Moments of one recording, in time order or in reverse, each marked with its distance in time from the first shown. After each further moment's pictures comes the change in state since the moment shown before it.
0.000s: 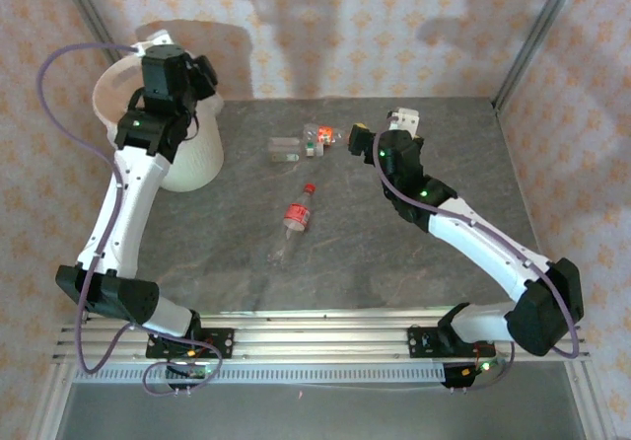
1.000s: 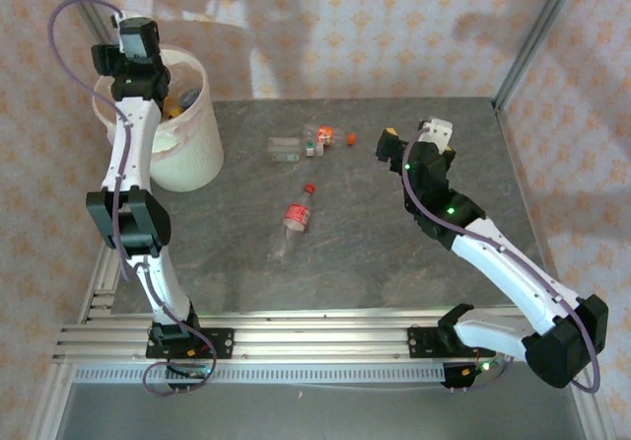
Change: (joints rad) left arm 0.256 0.484 0.340 0.143 -0.330 0.678; right arm -0.036 -0.186 -0.082 -0.100 0.112 0.008
